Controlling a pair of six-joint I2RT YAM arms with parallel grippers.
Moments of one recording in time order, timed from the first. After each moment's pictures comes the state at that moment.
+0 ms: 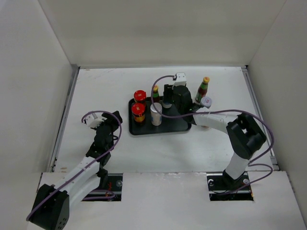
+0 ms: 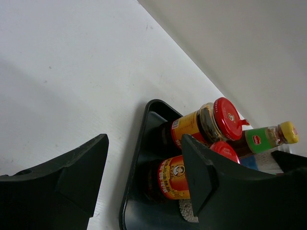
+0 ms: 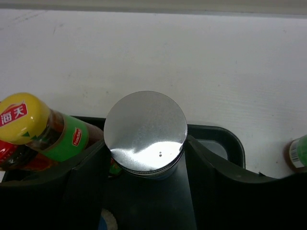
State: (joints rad) left arm -0.39 0.78 0.16 0.49 -0.57 -0.84; right arm 0.66 1.73 1.08 0.37 0.40 0.24
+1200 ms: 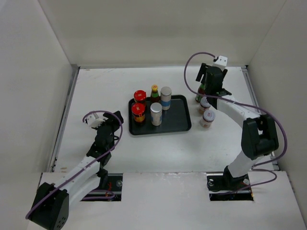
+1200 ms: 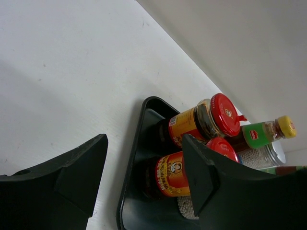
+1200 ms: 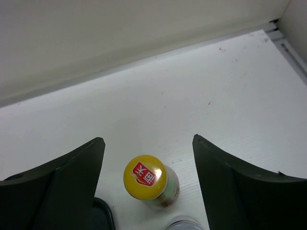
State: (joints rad) left arm -0.42 0.79 0.16 0.51 -0.57 -0.83; right arm 0.28 1.64 1.17 0.25 0.51 0.25
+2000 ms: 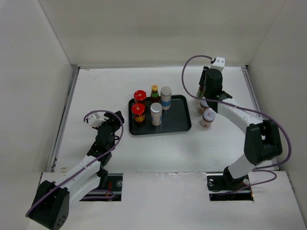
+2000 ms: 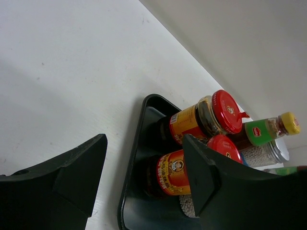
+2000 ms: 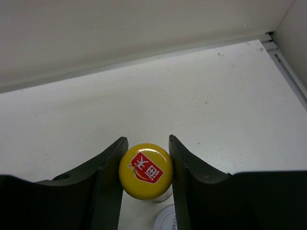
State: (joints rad) left arm -0.42 0.82 0.16 0.53 -0.57 -0.82; right arm 0.31 1.60 1.13 0.22 0.51 0.17
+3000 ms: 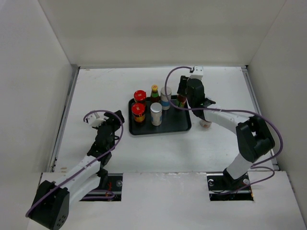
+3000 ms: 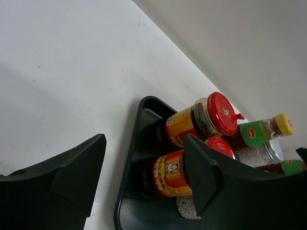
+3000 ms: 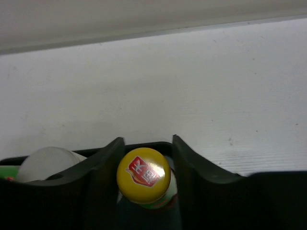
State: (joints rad) left arm -0.42 0.82 0.16 0.54 -0.57 -0.82; right arm 0.51 1.66 1.07 0.32 0.45 0.28
